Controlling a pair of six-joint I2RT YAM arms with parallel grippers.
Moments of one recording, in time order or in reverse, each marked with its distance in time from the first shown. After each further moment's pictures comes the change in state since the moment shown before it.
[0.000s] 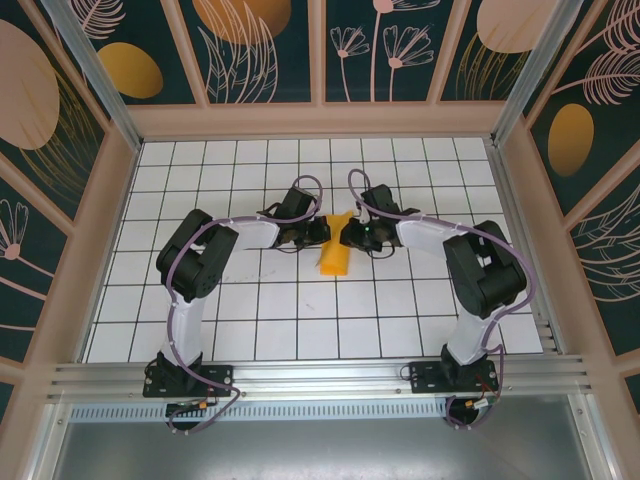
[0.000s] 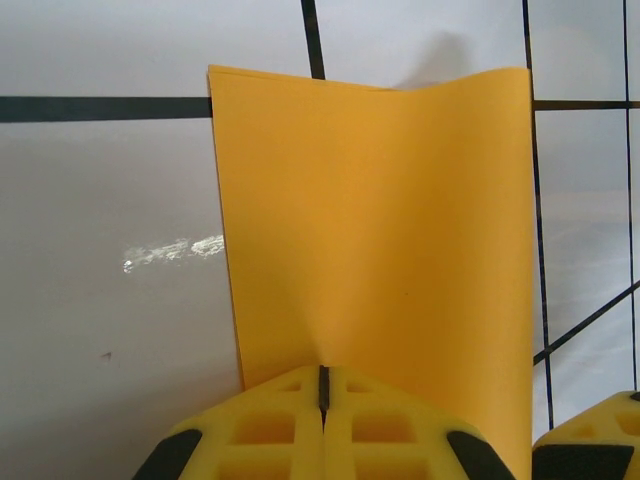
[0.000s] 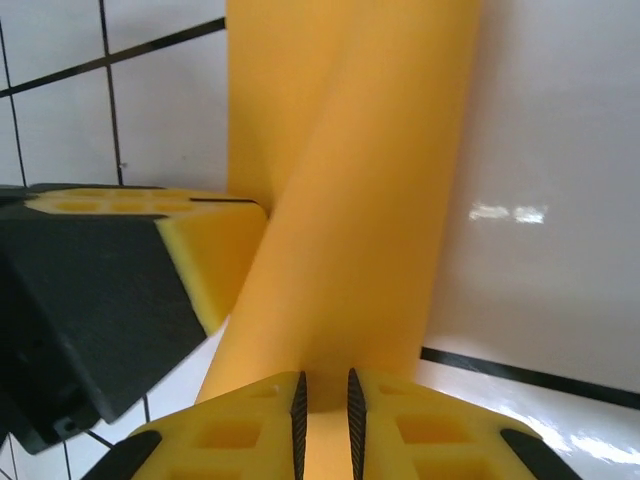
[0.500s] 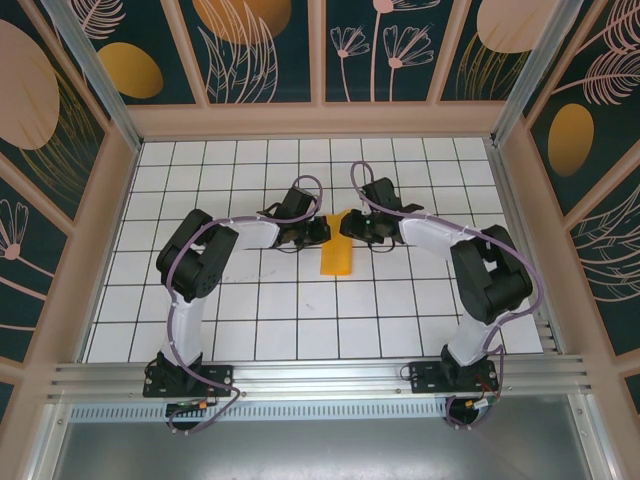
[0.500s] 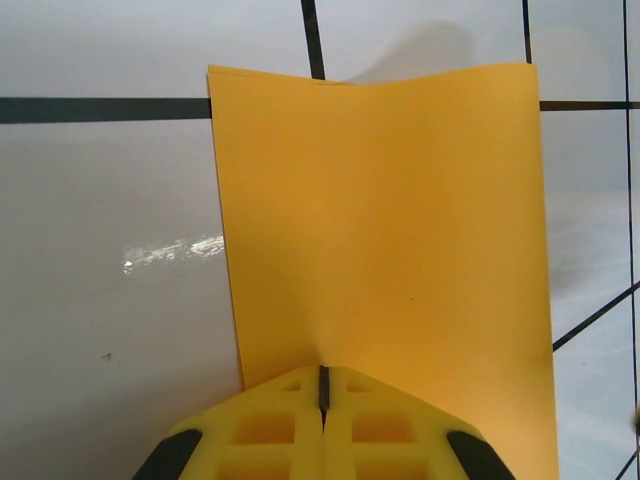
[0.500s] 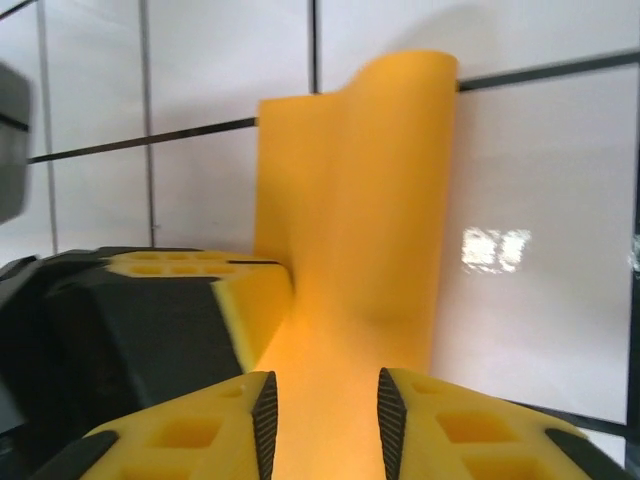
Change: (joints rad) left arm 0.000 0.001 0.000 0.001 -0.001 0.000; right arm 0.000 -0.050 0.023 -0.002 0.080 -0.005
